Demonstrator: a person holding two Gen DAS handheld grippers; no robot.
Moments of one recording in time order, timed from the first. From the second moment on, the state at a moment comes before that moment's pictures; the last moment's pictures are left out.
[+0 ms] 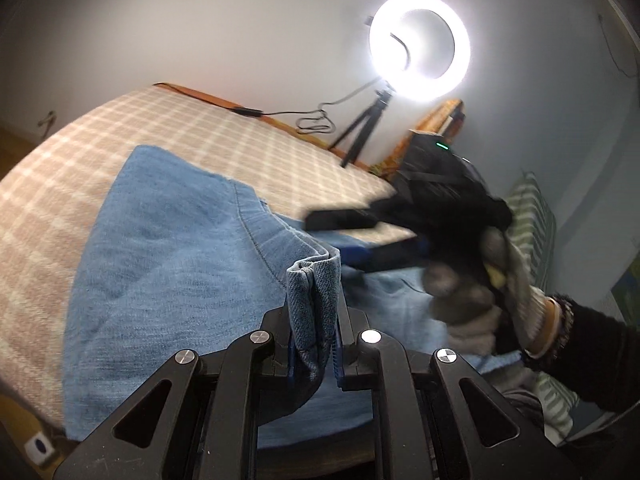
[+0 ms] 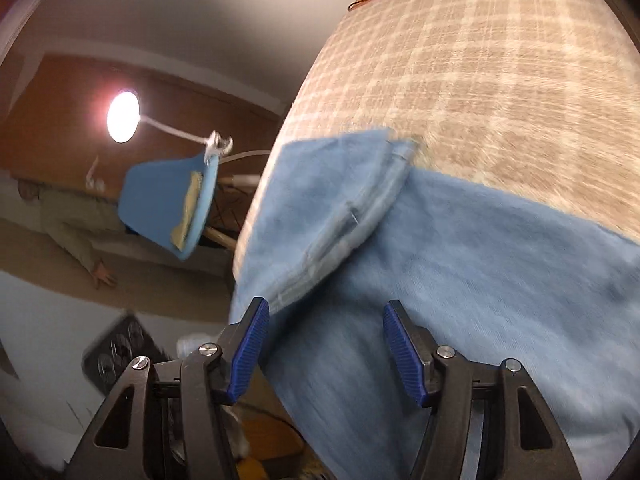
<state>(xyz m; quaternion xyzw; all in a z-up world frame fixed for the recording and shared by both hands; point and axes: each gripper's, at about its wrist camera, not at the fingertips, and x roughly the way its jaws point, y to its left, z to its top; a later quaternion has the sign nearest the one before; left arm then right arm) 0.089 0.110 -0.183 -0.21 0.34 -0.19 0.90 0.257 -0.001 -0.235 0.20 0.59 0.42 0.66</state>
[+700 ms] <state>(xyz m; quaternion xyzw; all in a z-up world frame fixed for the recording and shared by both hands) 0.081 0.065 -0.203 -0.11 0.40 -0.19 0.89 0.278 0.038 -0.222 0.06 0.54 0.31 0.78</state>
